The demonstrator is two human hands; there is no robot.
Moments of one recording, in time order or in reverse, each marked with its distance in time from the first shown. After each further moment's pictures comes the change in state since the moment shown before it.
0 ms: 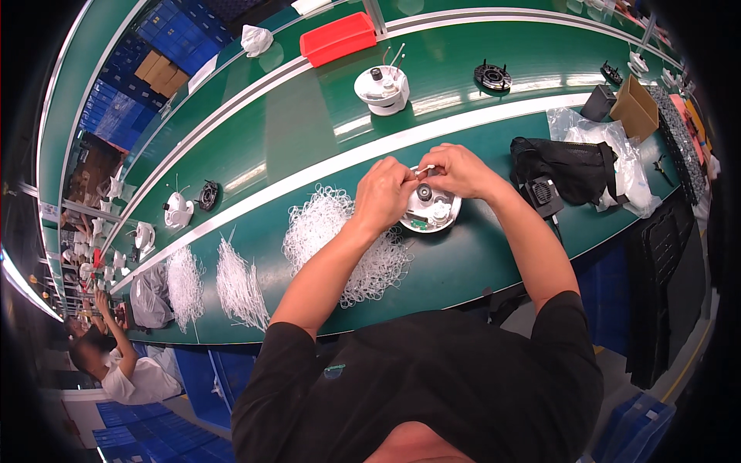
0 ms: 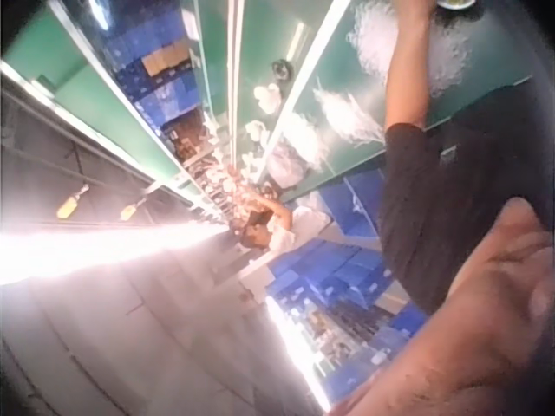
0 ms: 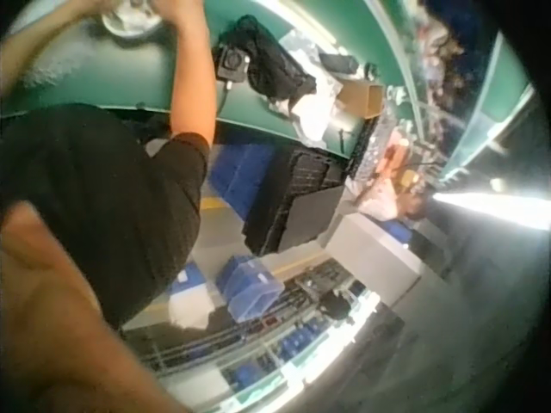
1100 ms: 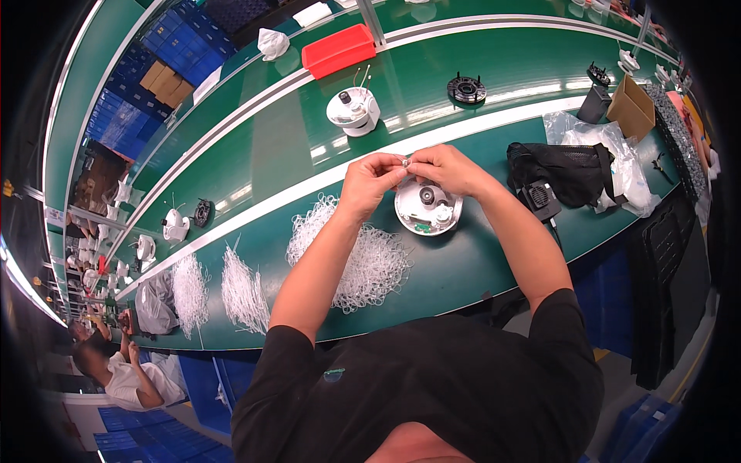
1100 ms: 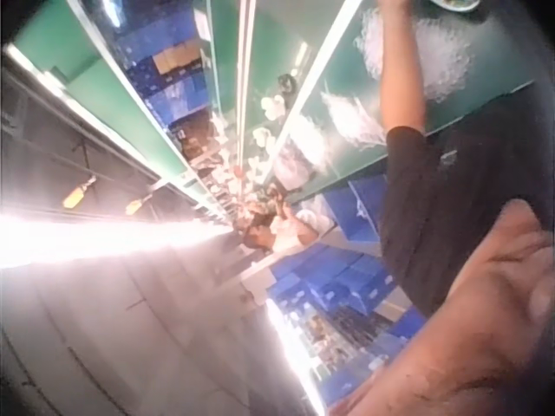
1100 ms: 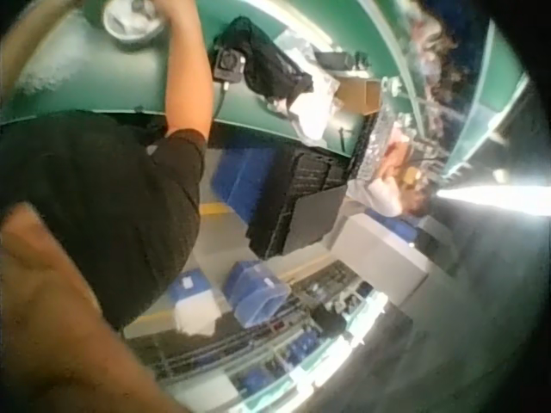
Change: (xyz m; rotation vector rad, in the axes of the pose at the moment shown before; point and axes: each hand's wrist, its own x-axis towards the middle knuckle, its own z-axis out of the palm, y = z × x) left_hand 0.020 -0.028 -0.011 -1.029 -0.078 -0.453; right_hand 0.017 -0.011 -0.002 0.376 0.015 0.222
